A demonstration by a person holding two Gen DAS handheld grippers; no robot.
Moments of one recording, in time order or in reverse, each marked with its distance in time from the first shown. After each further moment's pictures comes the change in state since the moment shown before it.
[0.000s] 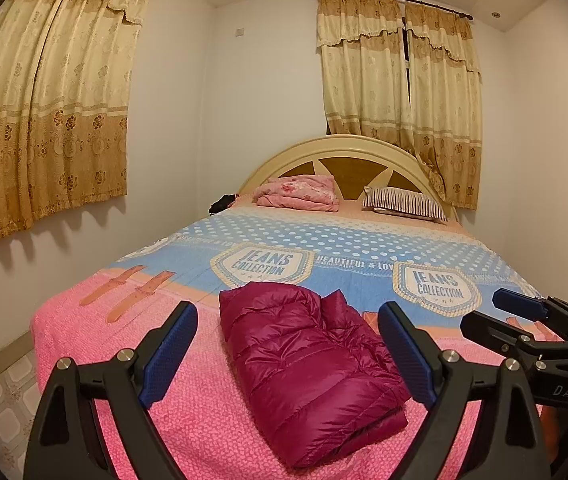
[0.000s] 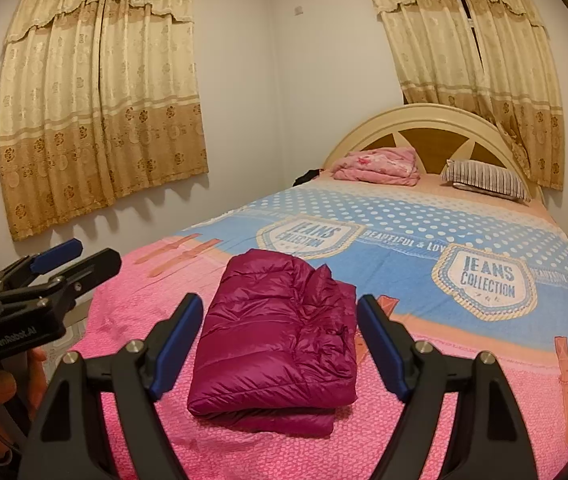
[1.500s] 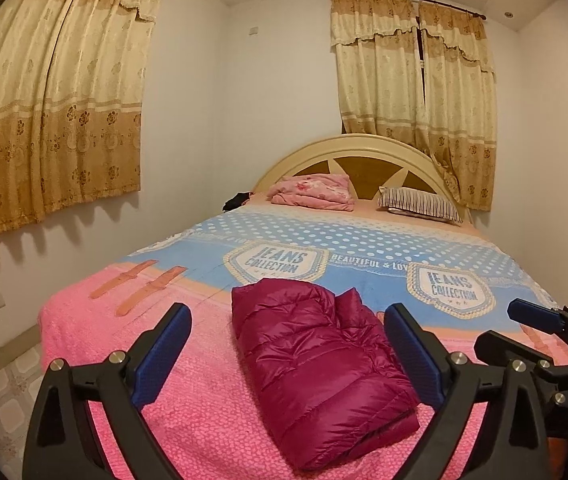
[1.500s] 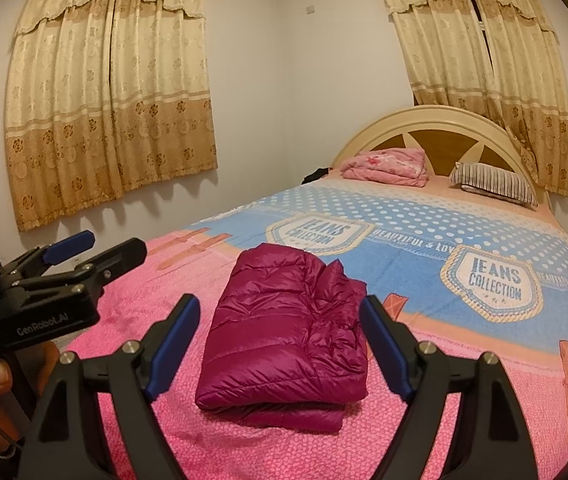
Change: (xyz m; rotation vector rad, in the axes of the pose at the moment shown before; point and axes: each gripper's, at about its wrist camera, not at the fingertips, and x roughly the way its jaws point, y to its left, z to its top) left arm 0.010 0.000 -0.007 -0.018 -0.002 0.052; right arm 0.001 0.008 -0.006 -0.027 0.008 0.026
